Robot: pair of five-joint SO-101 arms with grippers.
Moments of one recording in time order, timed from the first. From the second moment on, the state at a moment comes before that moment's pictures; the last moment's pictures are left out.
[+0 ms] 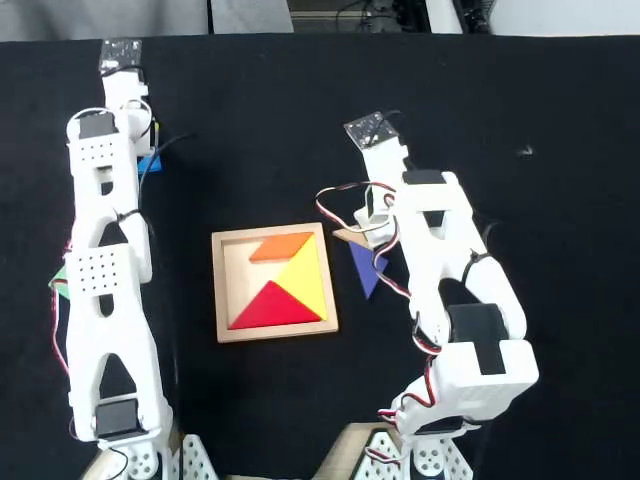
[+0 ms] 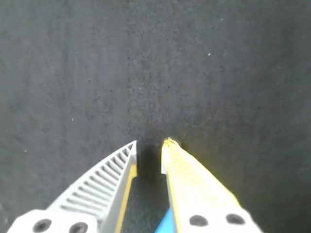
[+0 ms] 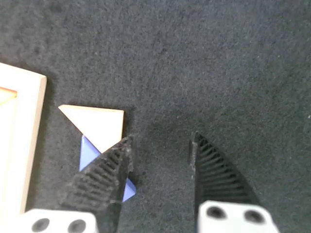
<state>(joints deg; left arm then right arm) -15.6 75.6 -75.9 63.5 -14.0 -3.2 8.6 24.6 51.6 21.1</state>
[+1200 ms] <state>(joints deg) -17.3 73.0 -81.2 91.7 -26.0 -3.2 8.6 24.7 51.6 21.1</state>
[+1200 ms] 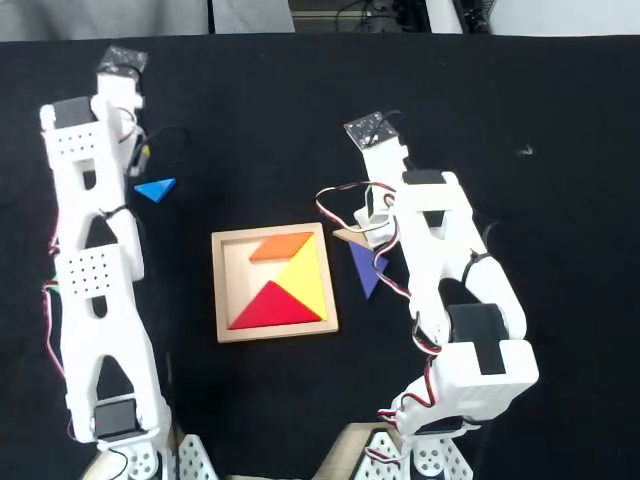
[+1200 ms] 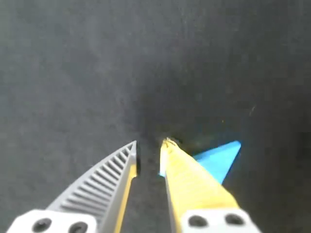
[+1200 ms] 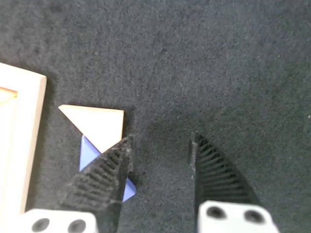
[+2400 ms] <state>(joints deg) -12.6 51.0 -44.3 89.9 13.3 -3.2 8.6 24.7 51.6 22.1</state>
